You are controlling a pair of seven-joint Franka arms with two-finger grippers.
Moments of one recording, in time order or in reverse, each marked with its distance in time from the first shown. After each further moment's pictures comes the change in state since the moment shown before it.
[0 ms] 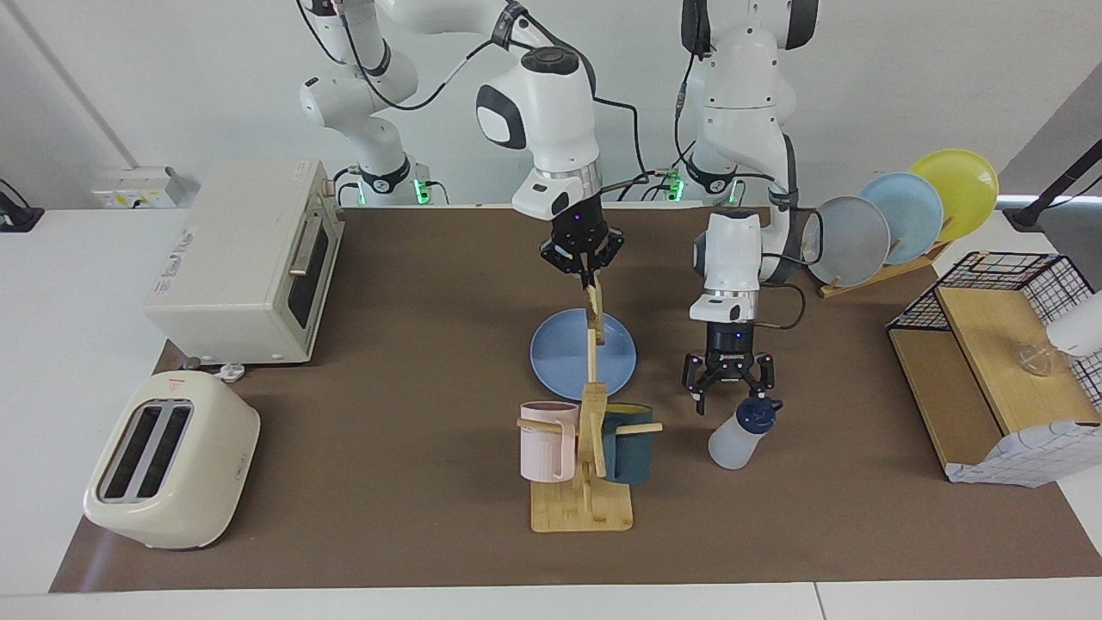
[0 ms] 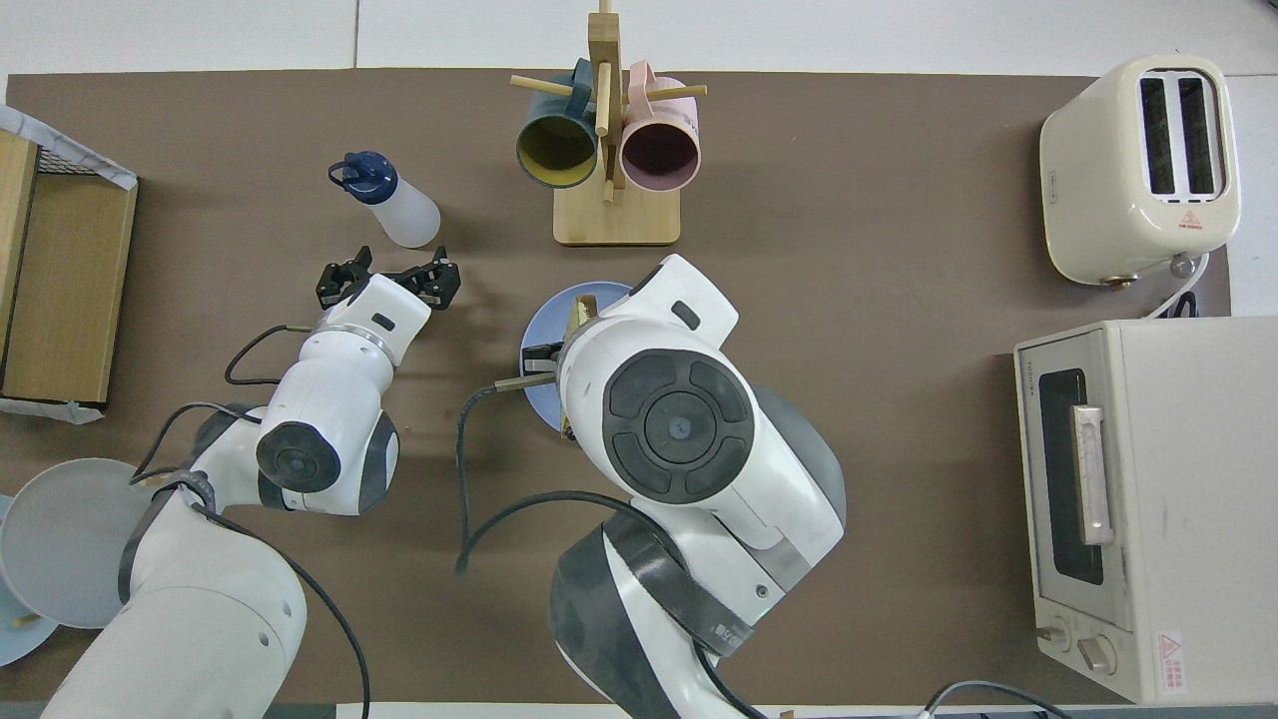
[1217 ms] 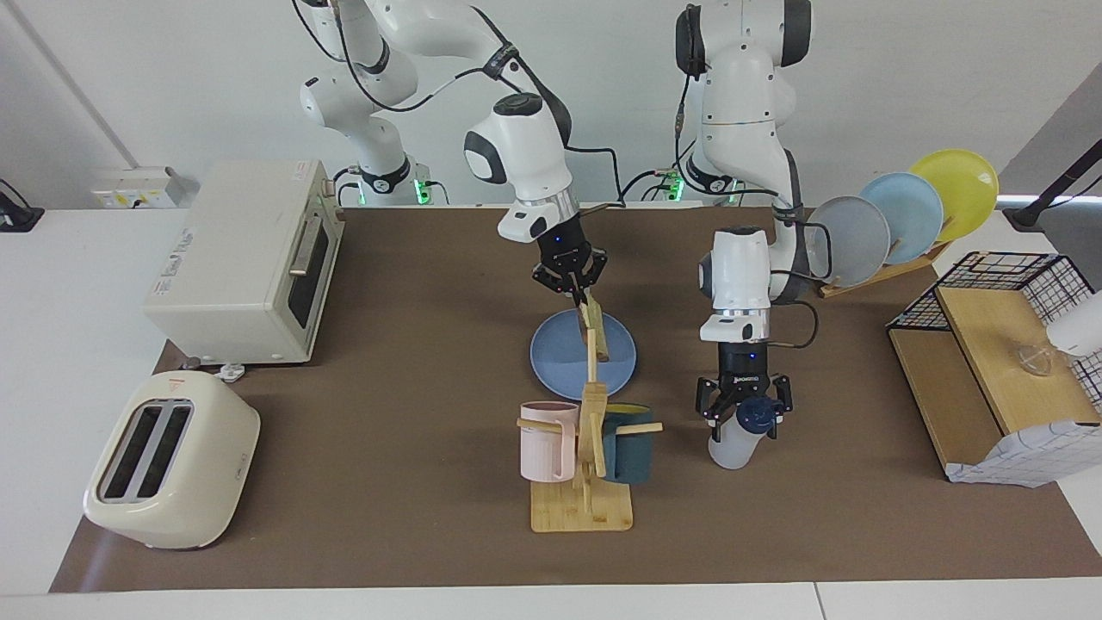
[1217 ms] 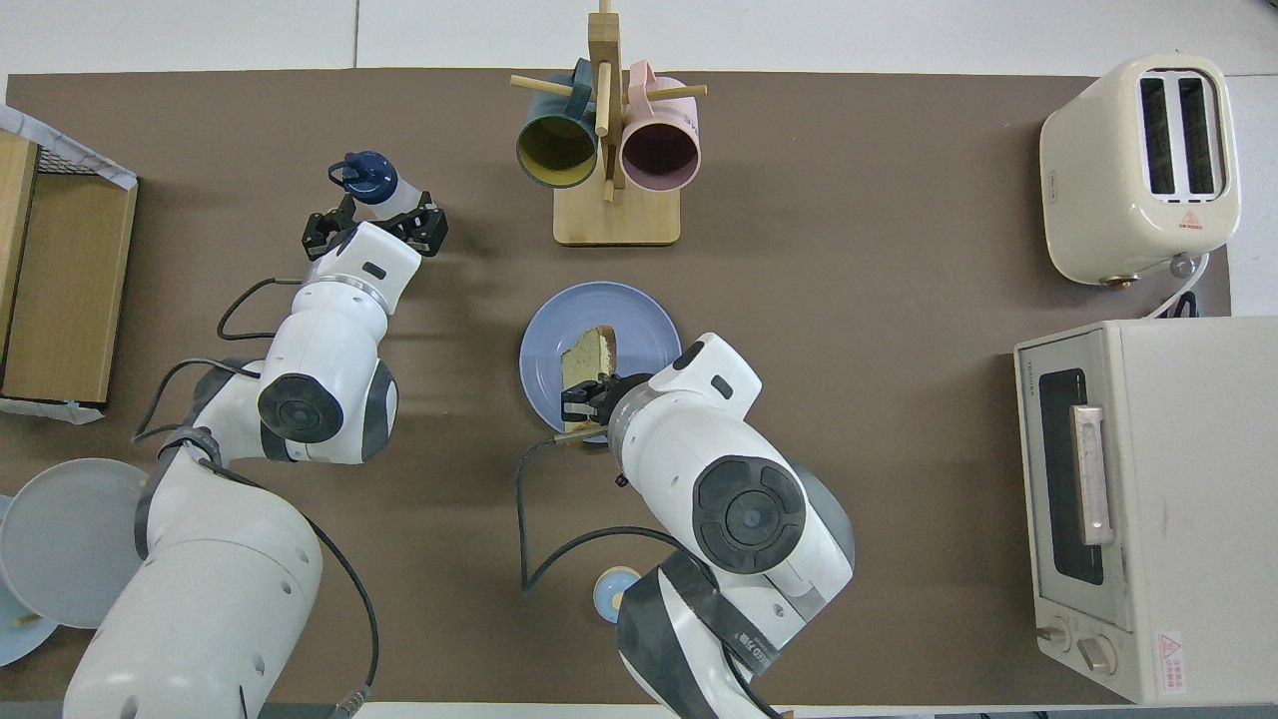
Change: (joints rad) left arm 0.030 0.107 0.017 0.140 -0.010 -0.011 0.000; right arm 0.000 -0.060 0.001 -0.285 0.033 0.321 0.001
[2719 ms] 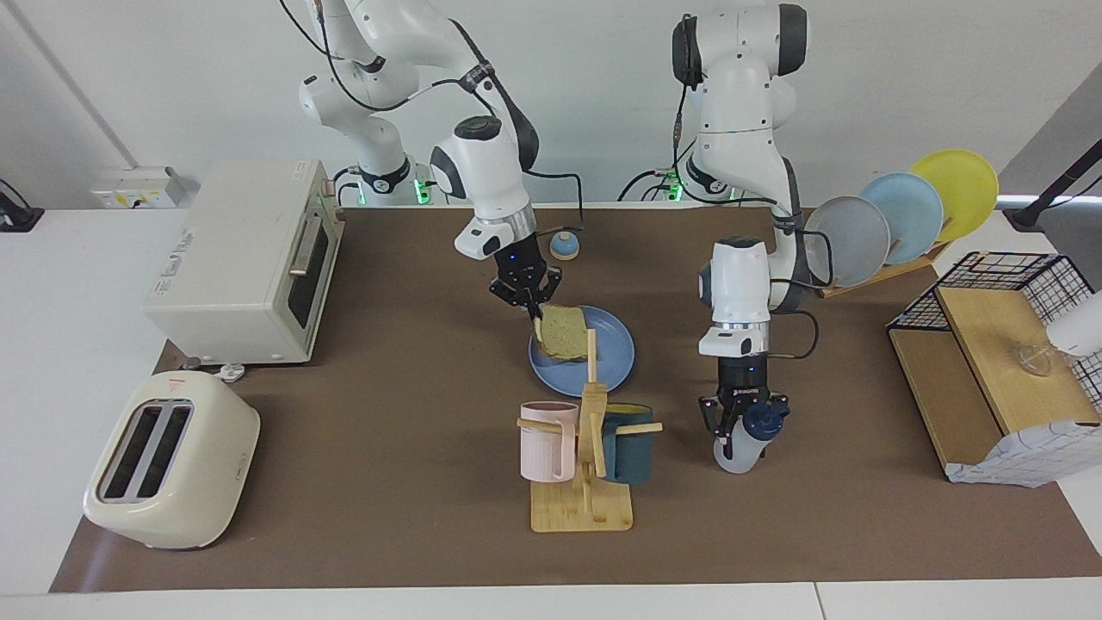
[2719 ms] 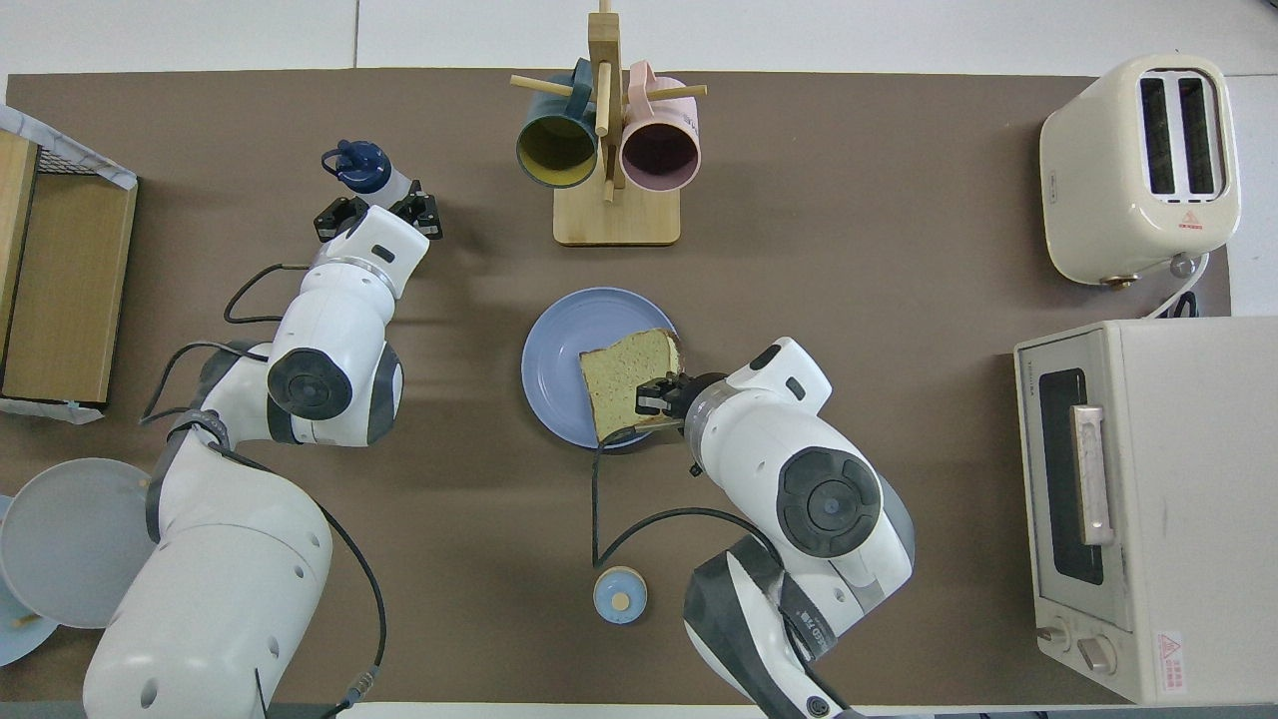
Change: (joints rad) left arm 0.010 0.035 0.000 0.078 0.000 -0.091 0.007; right arm -0.083 -0.040 -0.007 -0.148 0.000 0.076 -0.031
